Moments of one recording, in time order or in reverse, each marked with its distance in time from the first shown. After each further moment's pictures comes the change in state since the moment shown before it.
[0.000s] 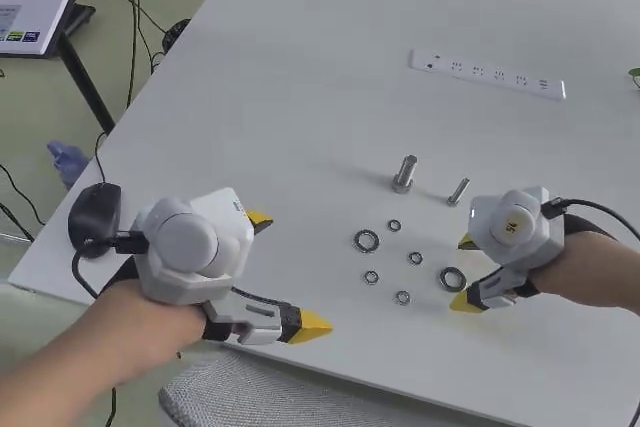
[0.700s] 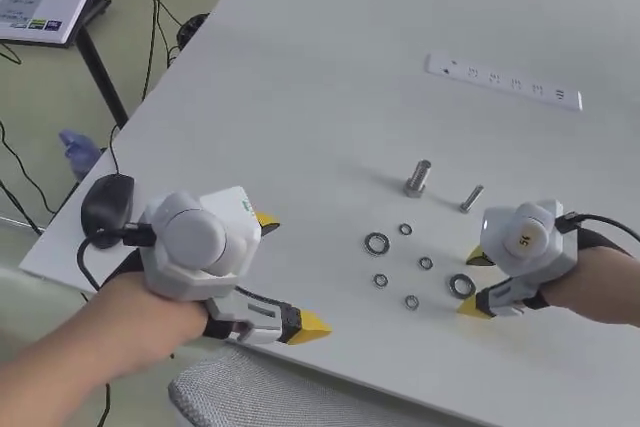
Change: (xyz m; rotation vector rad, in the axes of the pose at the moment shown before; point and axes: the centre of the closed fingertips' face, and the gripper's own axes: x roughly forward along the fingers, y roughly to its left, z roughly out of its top) left arm -0.005 0.000 -0.009 0.006 0.020 -0.011; right arm 0.002 0.004 -0.001 -0.004 0.008 -0.002
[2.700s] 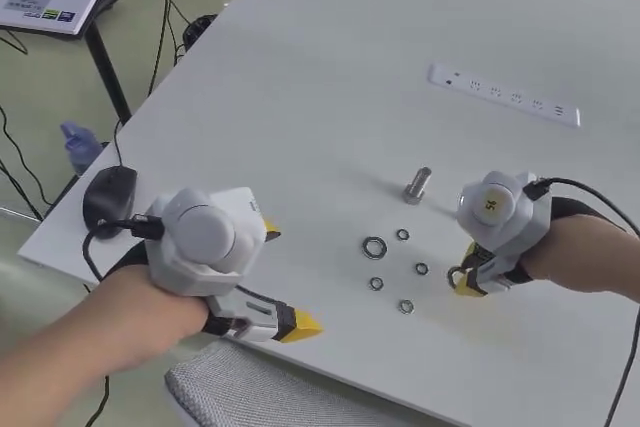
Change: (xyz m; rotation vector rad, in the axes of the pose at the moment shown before) left arm -0.002 -0.005 -0.007 0.002 0.034 -0.001; right arm -0.026 -0.011 0.019 0.025 0.169 0.034
